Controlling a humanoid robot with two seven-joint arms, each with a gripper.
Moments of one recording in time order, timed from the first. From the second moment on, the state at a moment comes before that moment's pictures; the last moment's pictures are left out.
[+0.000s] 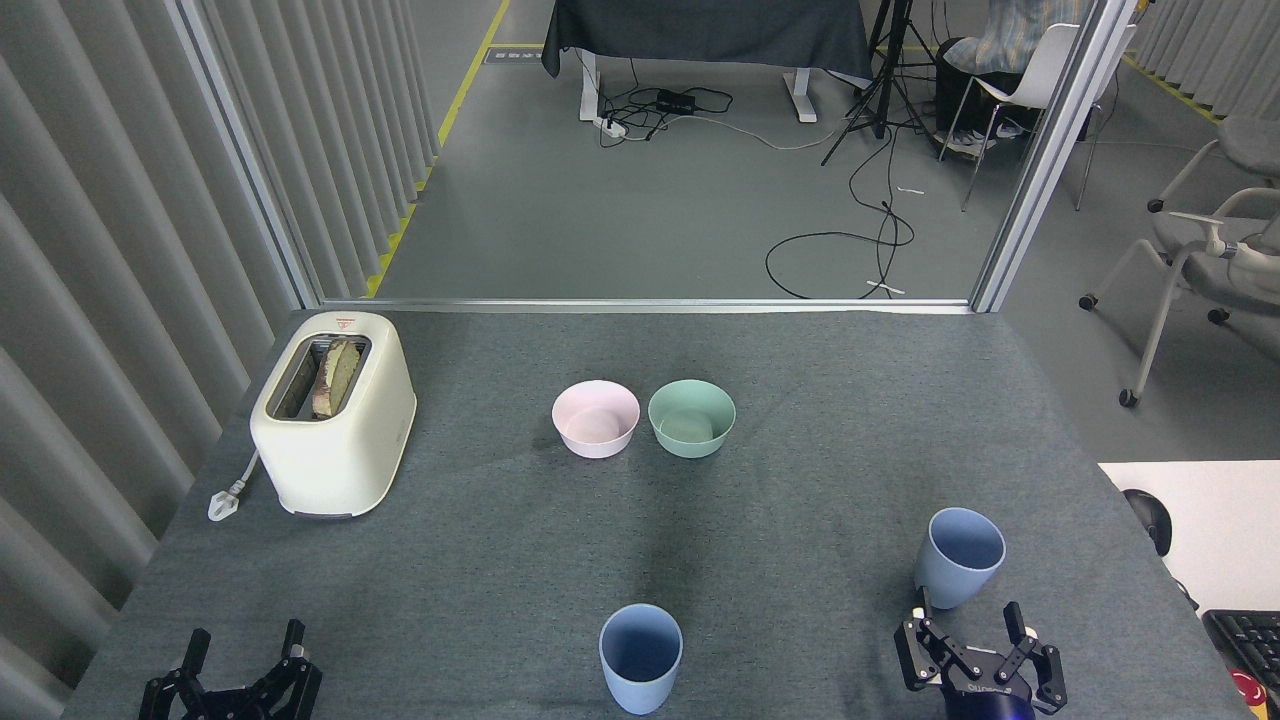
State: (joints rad) left arm 0.01 0.24 0.08 -1.01 -1.28 -0.19 0.66; right arm -0.07 0.01 -0.23 -1.07 1.49 -0.11 -0.39
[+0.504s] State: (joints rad) left arm 0.01 0.23 0.08 -1.01 -1.28 -0.19 0.66; right arm -0.21 -0.03 -0.22 -0.93 1.49 -0.11 -0.40
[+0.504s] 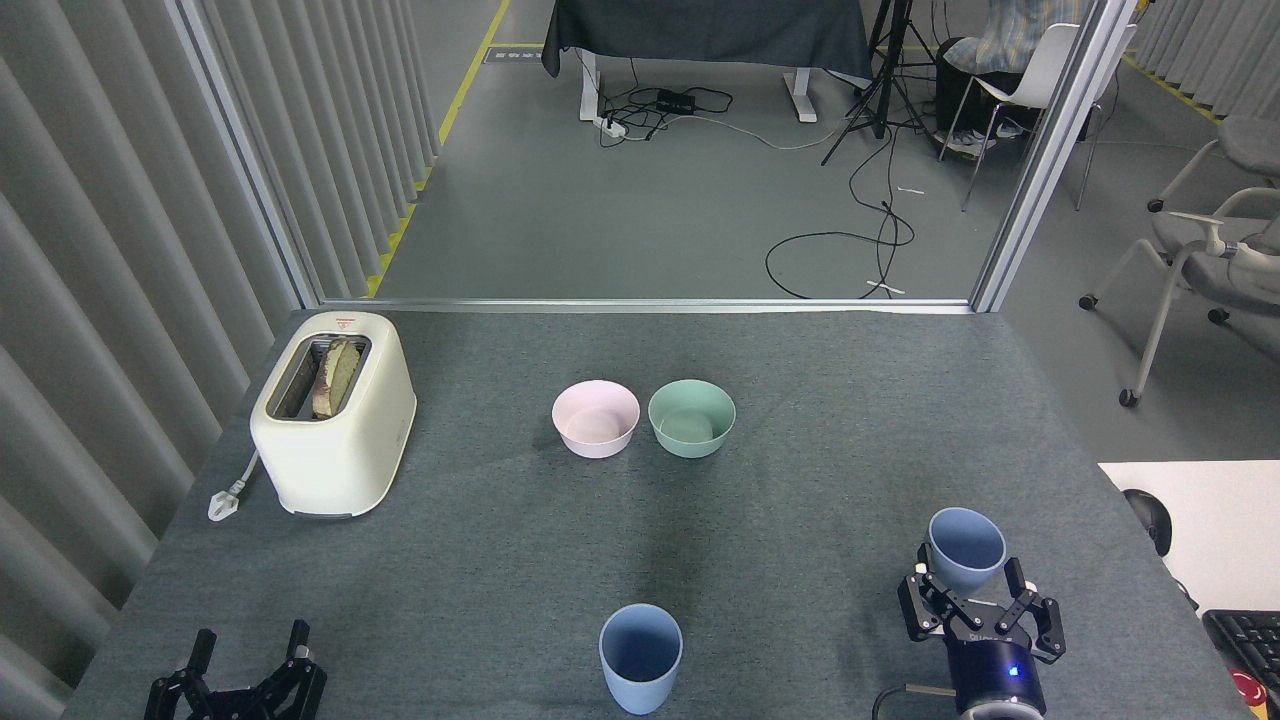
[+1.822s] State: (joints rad) left arm 0.01 0.24 0.08 -1.01 -1.29 -0.20 0.66; right arm 0.16 0.17 0.22 -1.64 1.72 -0.26 -0.35
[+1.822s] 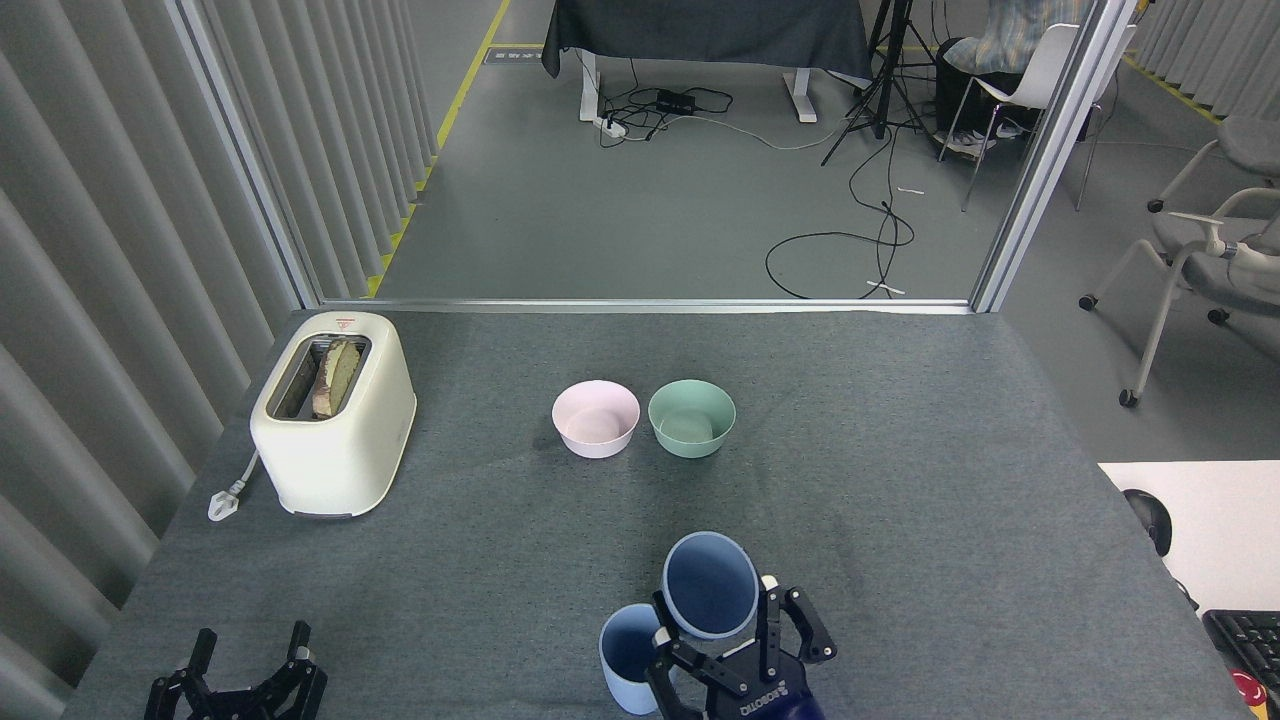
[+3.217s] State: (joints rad) left arm 0.00 0.25 0.08 -0.98 -1.29 -0.20 0.66; right arm 0.11 0.21 0.34 -1.56 1.77 -0.20 -0.25
